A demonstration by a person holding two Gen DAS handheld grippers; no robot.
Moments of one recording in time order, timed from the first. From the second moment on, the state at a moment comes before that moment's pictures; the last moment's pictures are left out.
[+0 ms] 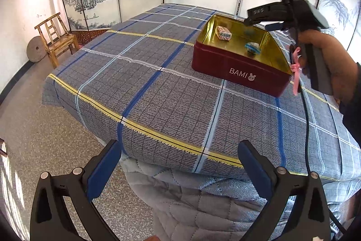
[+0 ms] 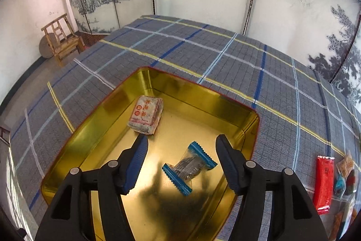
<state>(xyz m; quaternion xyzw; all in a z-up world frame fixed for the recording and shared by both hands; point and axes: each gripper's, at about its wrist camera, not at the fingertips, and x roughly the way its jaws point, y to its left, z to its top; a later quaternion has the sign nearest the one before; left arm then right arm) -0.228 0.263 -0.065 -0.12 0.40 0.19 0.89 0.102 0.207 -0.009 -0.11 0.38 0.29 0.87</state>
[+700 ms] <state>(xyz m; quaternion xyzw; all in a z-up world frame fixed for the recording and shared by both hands) -0.050 0.077 -0.020 -0.01 0.38 0.01 0.92 0.097 -0.318 -0.044 0.14 0.31 -0.08 0.94</state>
